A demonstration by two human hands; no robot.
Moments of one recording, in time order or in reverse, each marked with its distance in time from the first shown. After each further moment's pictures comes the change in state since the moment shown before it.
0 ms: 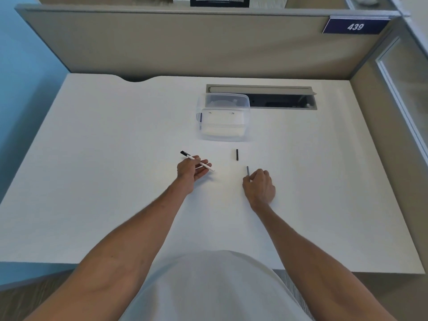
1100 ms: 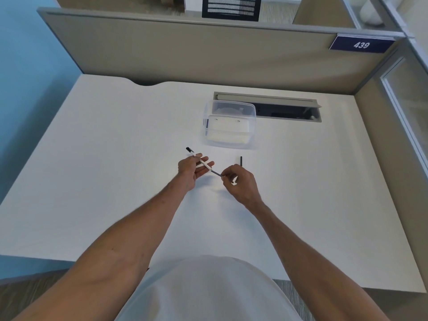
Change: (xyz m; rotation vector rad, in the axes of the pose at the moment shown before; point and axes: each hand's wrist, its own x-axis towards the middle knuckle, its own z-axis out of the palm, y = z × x) left_hand -0.002 0.023 0.001 -0.102 -0.019 0.011; right_hand -0.011 -0.042 -0.006 0.357 -0.186 -0.616
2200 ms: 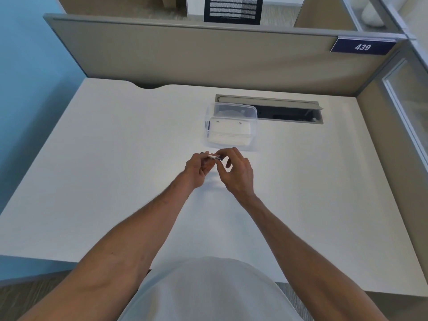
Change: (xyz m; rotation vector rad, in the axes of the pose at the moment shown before) left_hand -0.008 0.008 0.014 -0.077 -0.091 -0.057; right_hand 0.027 -0.034 0.012 -0.122 0.228 -0.156
